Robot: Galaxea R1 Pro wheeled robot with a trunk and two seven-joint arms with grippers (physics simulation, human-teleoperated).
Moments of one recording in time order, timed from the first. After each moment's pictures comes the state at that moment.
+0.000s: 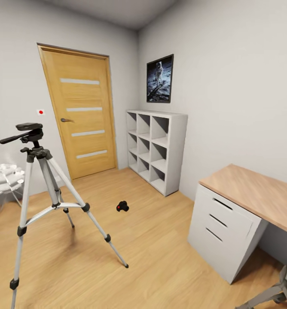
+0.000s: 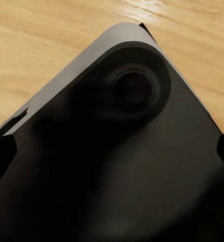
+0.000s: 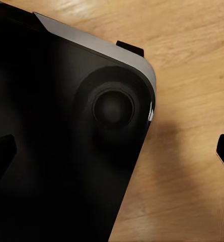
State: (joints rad) left arm 0.00 0.03 0.19 -0.05 0.70 -0.01 -0.01; right arm 0.00 0.00 0.00 -0.12 0.30 0.00 0.01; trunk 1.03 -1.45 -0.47
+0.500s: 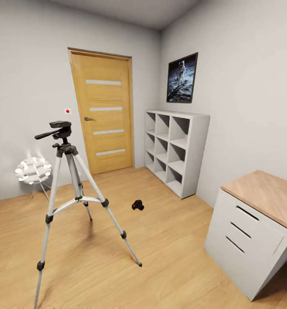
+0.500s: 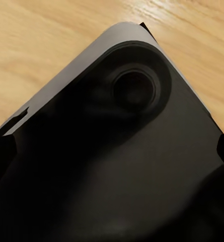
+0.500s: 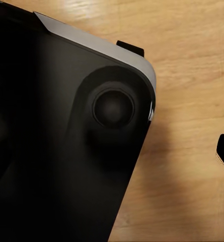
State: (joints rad) left arm 0.00 0.03 0.19 -0.05 0.70 -0.01 0.00; right arm 0.00 0.00 0.01 -0.12 0.31 0.00 0.01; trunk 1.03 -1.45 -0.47
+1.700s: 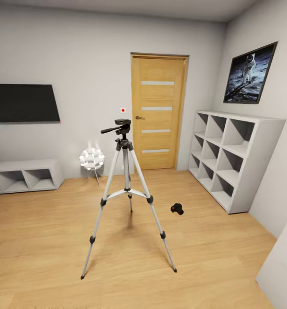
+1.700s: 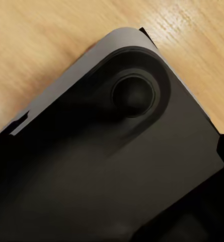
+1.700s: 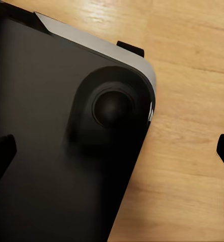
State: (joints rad) left arm 0.00 0.03 0.19 -0.05 0.70 -0.03 0.00; right arm 0.00 0.00 0.01 -0.12 0.31 0.00 0.01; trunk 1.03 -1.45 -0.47
